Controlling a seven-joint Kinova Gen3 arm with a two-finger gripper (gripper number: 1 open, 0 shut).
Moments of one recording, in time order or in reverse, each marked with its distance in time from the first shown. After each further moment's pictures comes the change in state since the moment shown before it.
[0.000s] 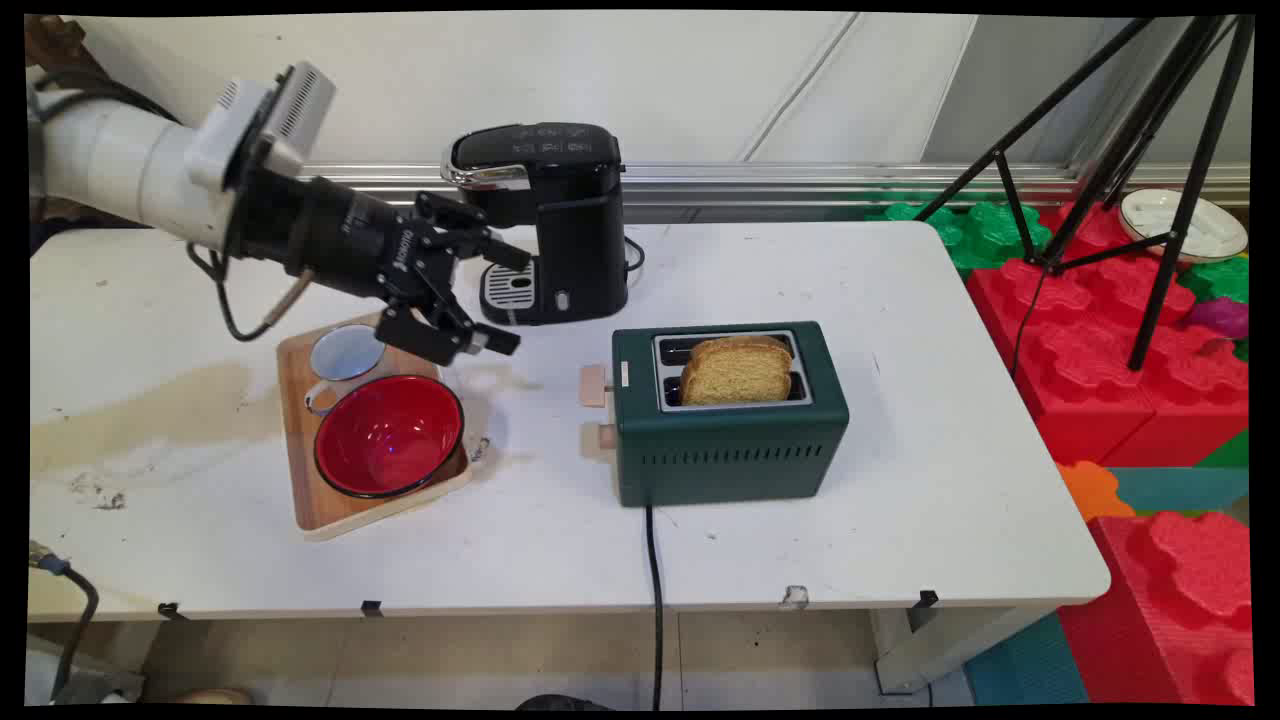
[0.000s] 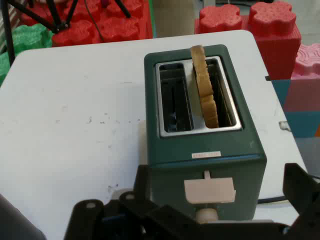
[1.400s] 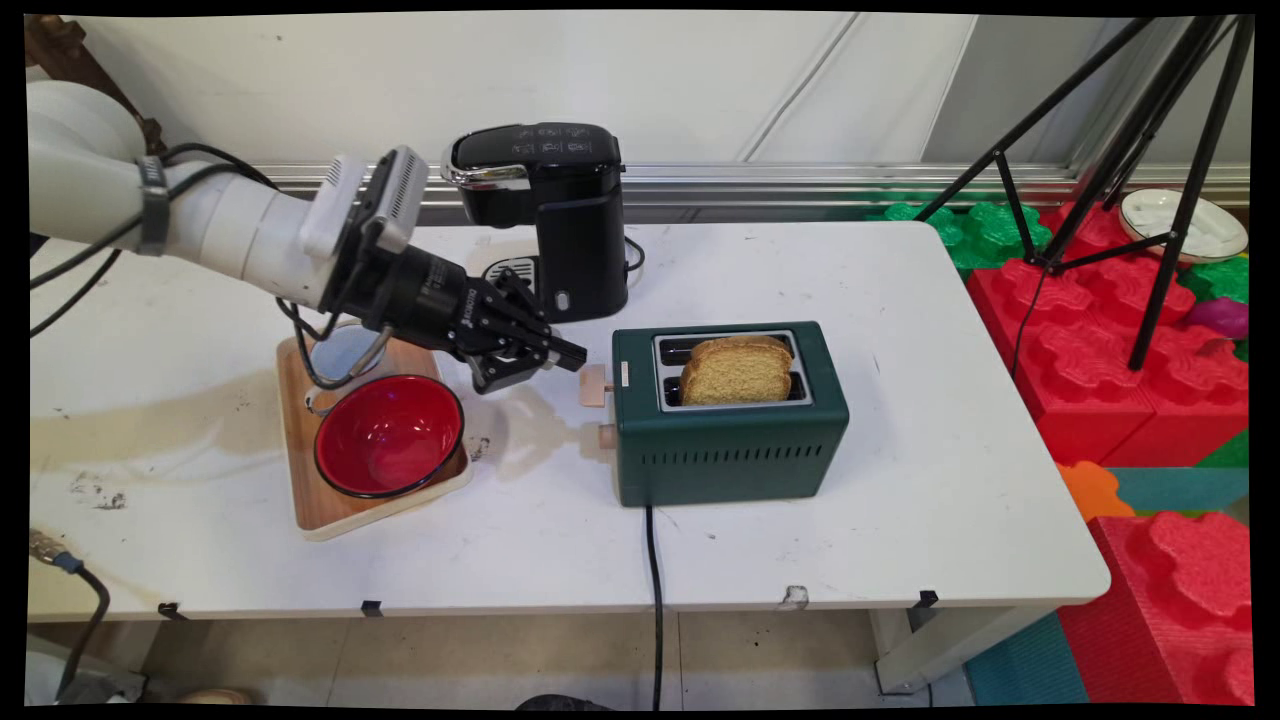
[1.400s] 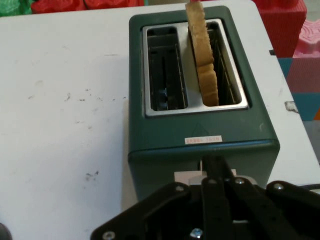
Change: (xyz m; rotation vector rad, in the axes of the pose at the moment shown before) arm -0.019 0.006 0.062 -0.018 -0.056 -0.021
